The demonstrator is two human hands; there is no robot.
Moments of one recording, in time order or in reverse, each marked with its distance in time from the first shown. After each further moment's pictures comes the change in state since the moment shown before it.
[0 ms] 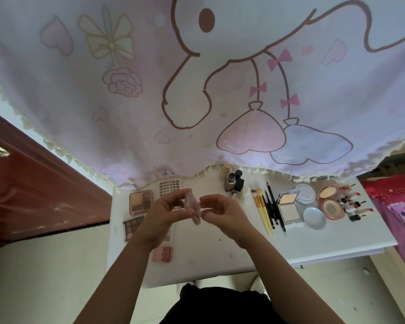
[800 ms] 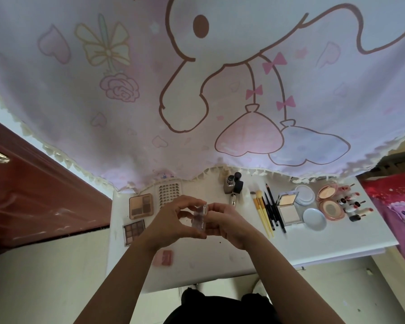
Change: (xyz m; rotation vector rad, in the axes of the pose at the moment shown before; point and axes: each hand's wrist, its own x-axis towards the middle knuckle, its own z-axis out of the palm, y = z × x) left_hand -0.002 0.017 0.016 0.469 -0.165 0.150; right_hand 0.002 -0.003 -0.003 0.291 -0.166 0.200
